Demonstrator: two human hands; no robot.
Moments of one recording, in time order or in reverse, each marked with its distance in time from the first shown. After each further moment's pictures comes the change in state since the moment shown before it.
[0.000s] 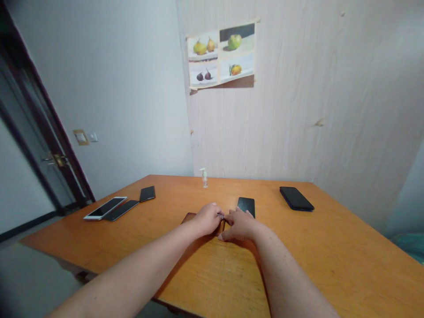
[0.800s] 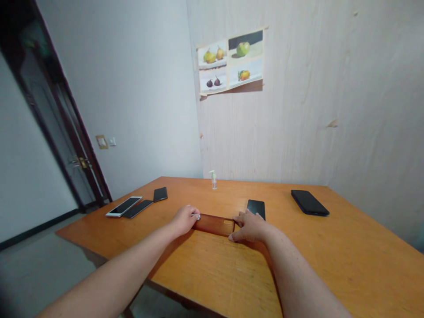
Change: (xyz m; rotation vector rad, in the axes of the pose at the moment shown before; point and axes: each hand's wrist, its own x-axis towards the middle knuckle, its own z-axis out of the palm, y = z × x) left_hand -0.064 -0.085 -0.040 0.008 0.164 -0.236; right_hand 0.006 0.011 0.005 0.028 0.008 -0.007
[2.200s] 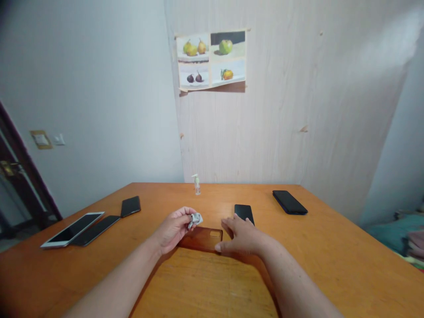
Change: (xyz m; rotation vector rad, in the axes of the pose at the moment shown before) left_hand 0.019 0.035 0.003 -1.436 -0.212 -0.144; right_hand -0.017 -0.011 -0.008 0.113 0.136 0.056
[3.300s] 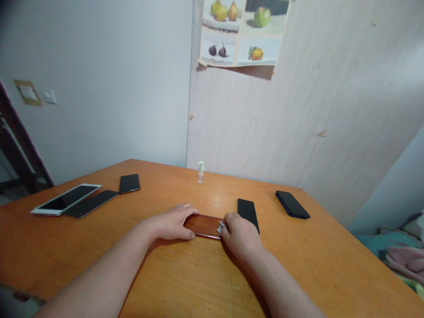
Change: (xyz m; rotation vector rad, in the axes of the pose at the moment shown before) left_hand -0.007 0.009 -0.029 1.273 -0.279 0.128; right_hand 0.001 -0.037 0.032 -0.278 0.257 0.091
